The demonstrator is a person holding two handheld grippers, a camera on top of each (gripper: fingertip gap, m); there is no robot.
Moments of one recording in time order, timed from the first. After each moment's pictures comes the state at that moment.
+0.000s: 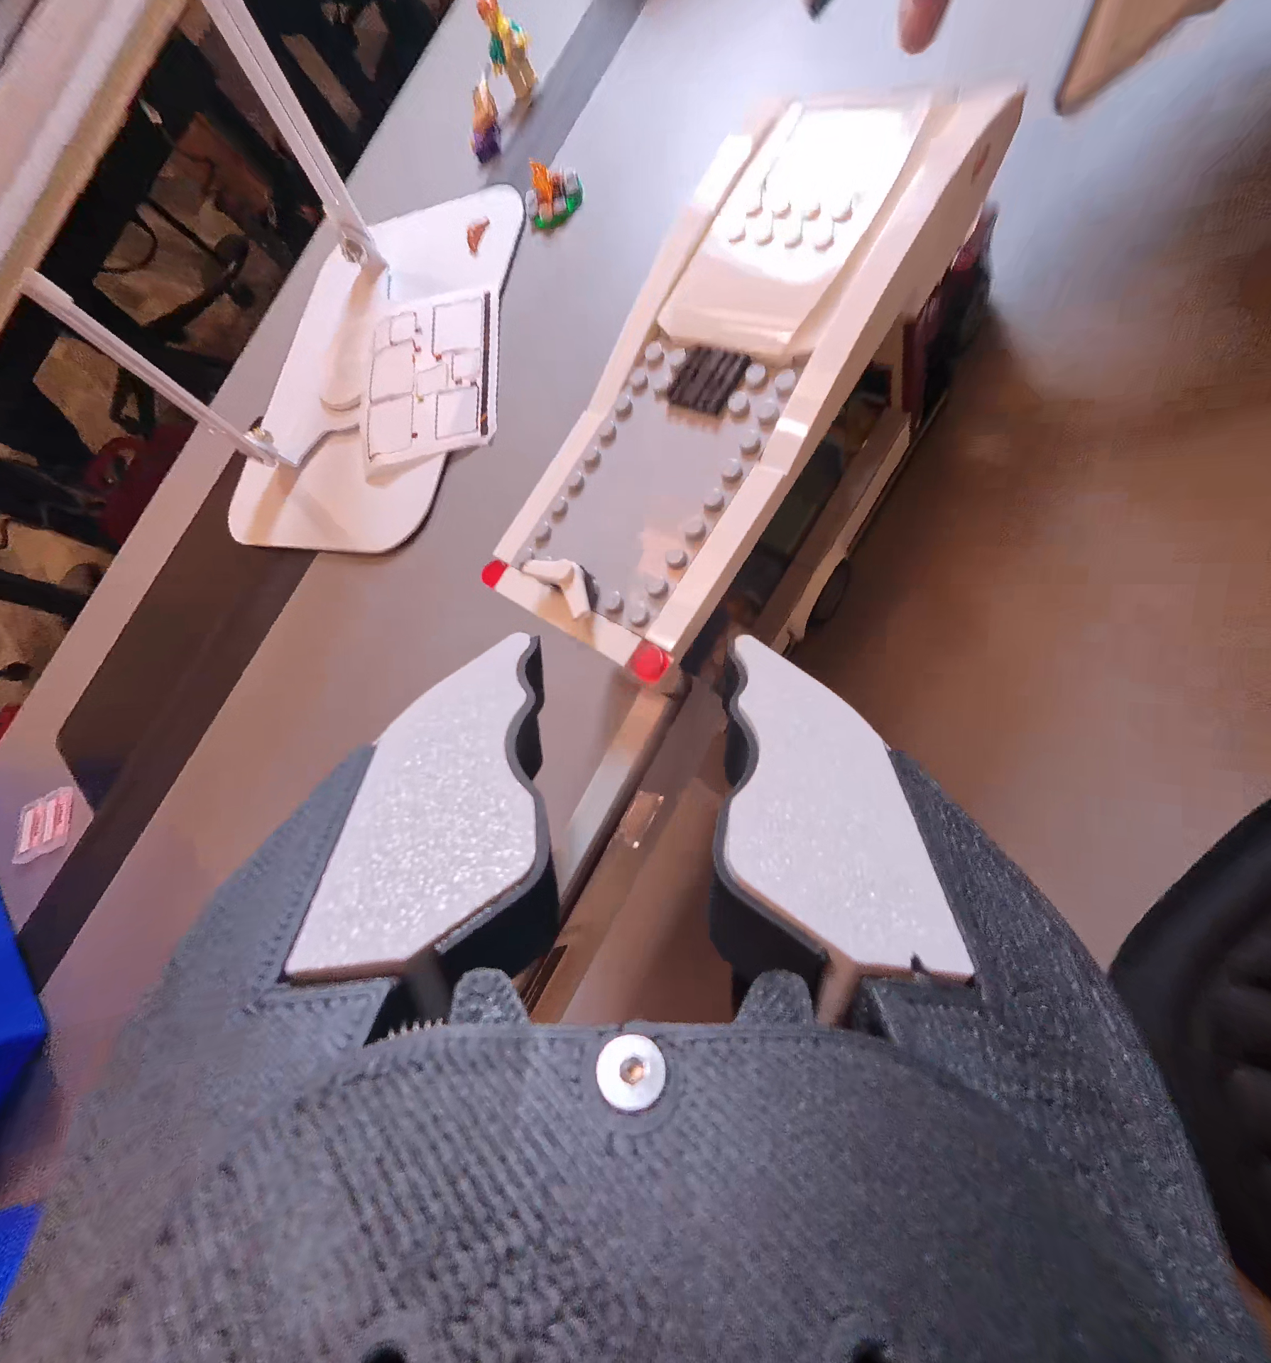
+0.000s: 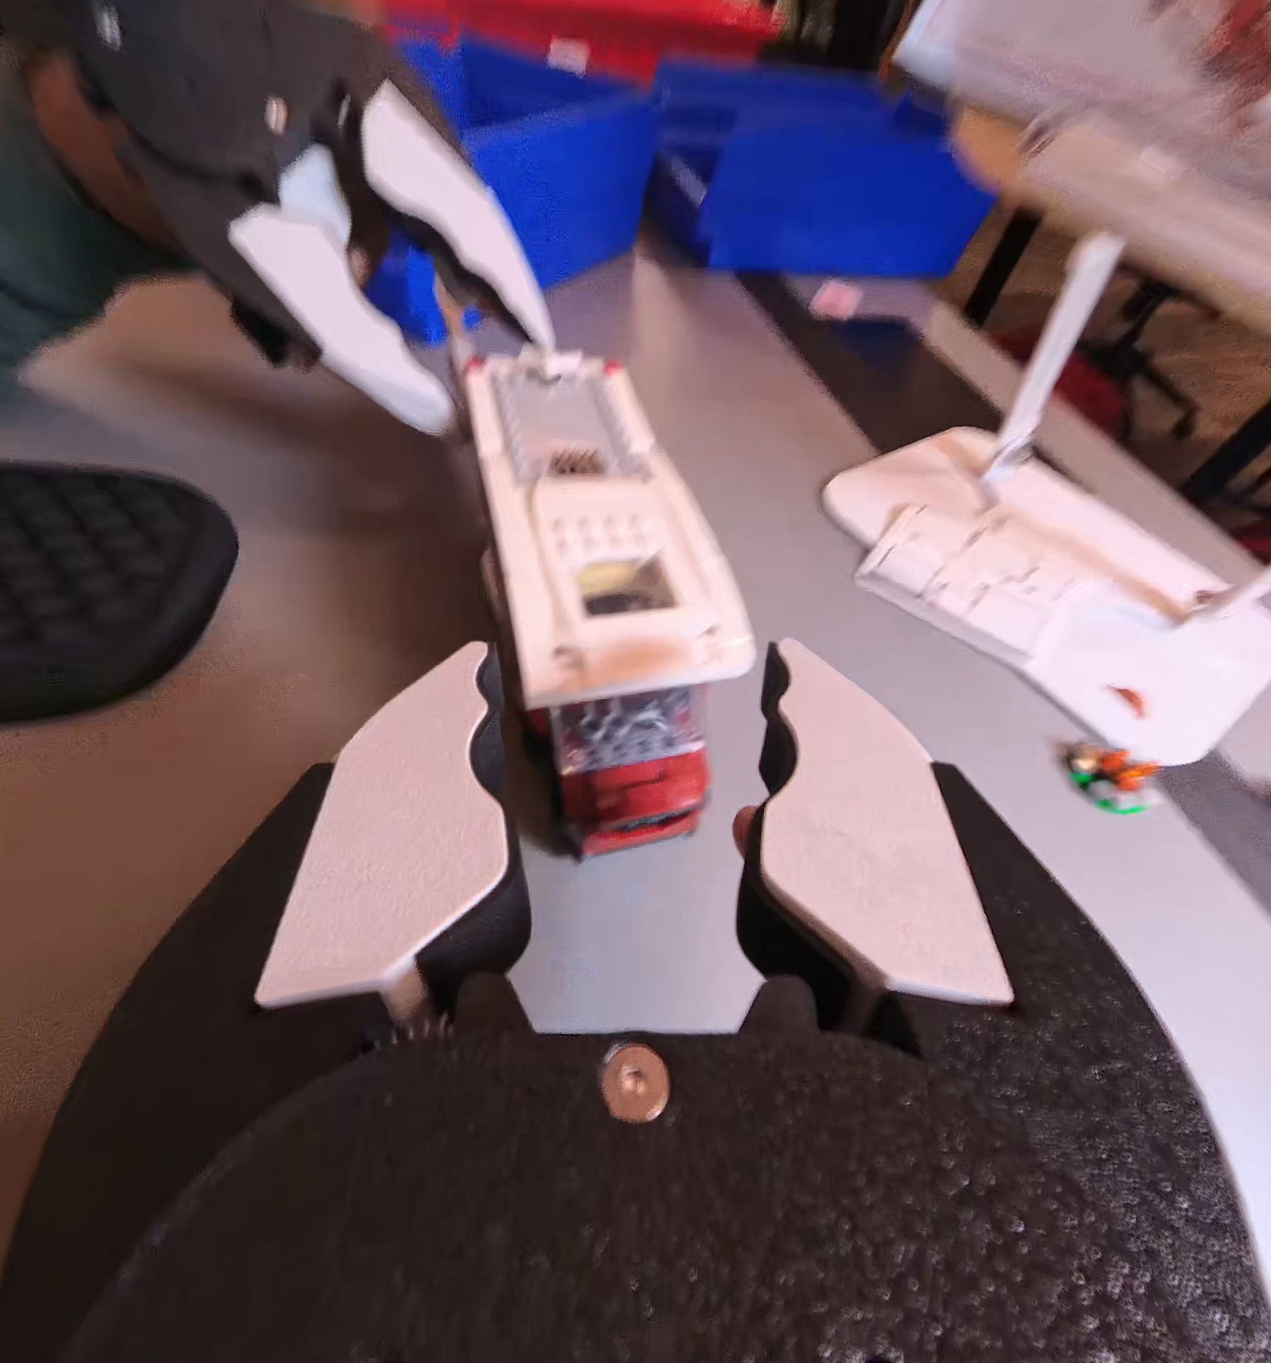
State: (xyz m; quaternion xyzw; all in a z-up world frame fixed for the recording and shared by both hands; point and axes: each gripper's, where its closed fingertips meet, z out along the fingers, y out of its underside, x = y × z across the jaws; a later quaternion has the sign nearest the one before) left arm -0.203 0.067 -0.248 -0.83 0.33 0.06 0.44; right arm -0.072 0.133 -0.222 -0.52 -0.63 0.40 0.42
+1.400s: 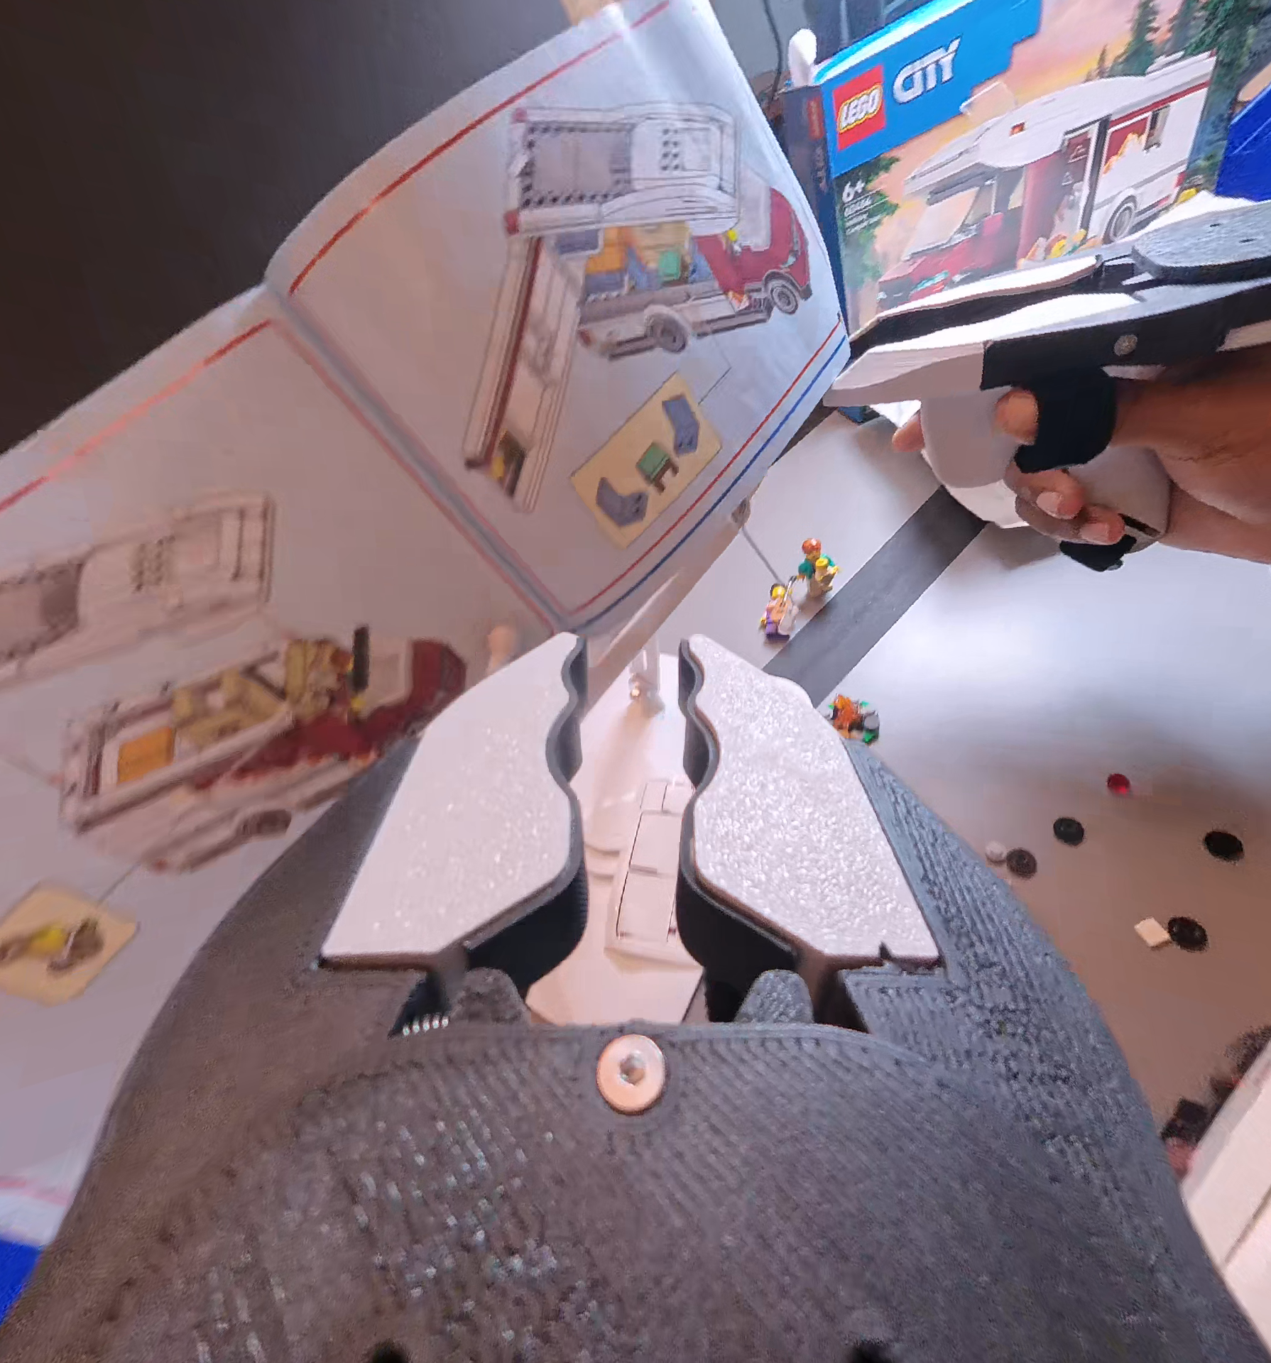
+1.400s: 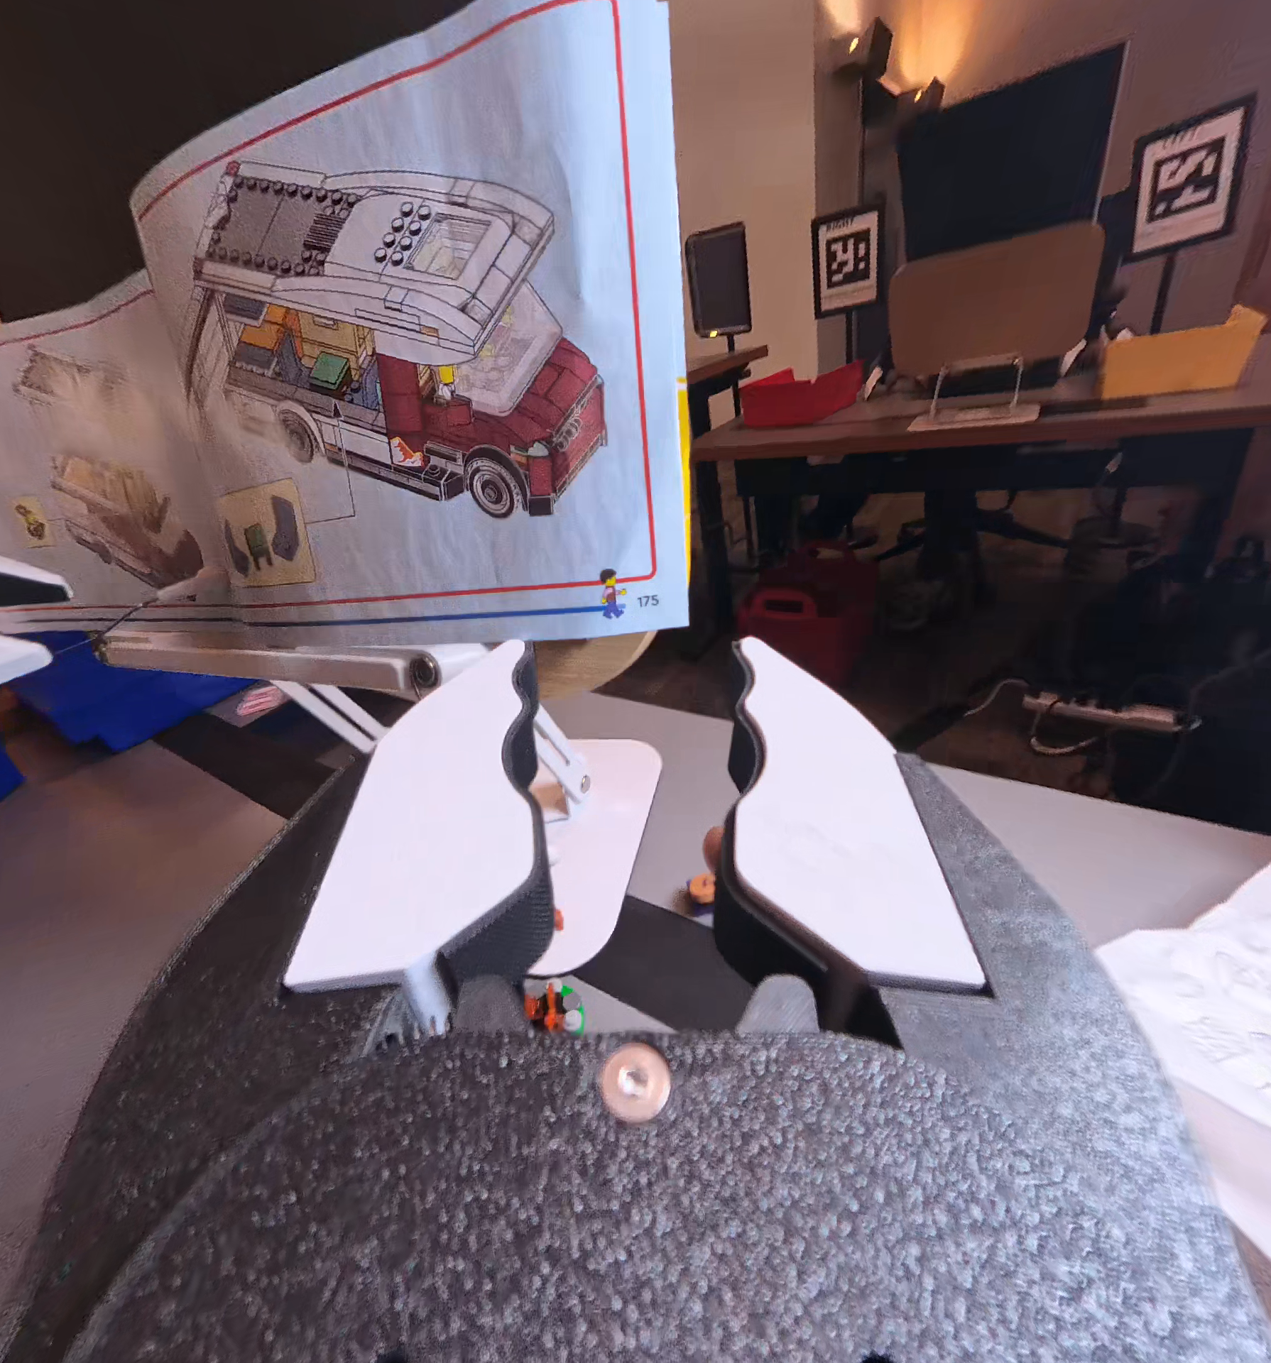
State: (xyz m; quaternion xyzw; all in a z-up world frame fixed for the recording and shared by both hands) left arm -0.190 0.277 -0.121 -0.76 0.23 0.06 0.60; right arm -0.075 0.401 -0.144 -0.64 -0.26 0.39 0.61
